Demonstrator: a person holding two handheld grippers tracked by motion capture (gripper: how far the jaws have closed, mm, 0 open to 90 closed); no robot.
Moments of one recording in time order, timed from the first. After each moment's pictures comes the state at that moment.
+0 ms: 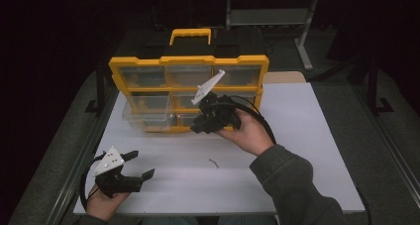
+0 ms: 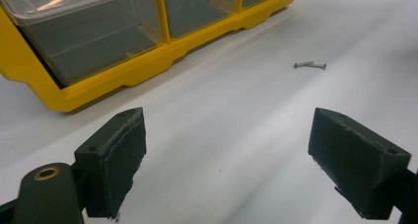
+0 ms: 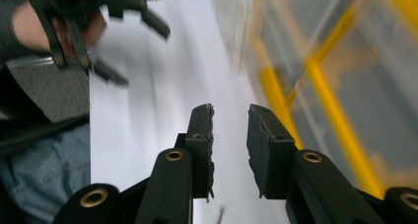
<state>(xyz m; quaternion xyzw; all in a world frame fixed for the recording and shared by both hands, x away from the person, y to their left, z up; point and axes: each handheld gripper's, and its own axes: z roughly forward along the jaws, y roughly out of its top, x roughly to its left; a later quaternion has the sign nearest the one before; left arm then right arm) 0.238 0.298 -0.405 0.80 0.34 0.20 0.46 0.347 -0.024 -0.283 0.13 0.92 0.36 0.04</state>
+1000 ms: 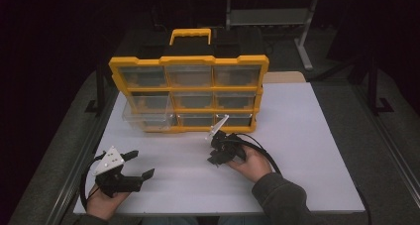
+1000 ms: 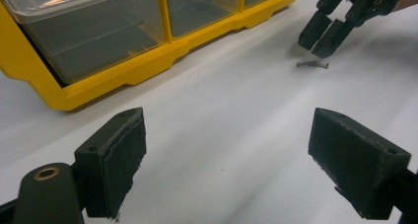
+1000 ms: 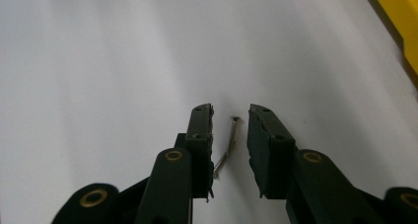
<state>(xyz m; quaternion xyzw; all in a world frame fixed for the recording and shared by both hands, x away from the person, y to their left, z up) 0.238 0.298 -0.406 0.79 0.34 0.19 0.46 0.346 -0.033 -0.417 0.20 0.94 0.28 0.00</state>
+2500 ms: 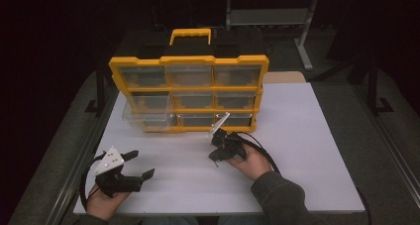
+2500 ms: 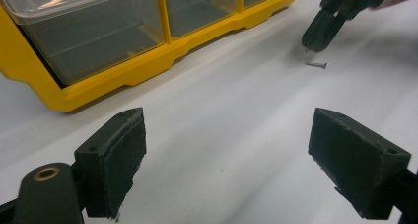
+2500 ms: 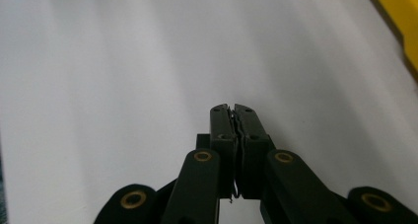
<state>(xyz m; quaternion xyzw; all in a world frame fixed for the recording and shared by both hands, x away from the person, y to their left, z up) 0.238 0.298 -0.406 0.79 0.34 0.19 0.46 0.350 -0.035 -0.413 0.20 0.94 0.28 -0.01</state>
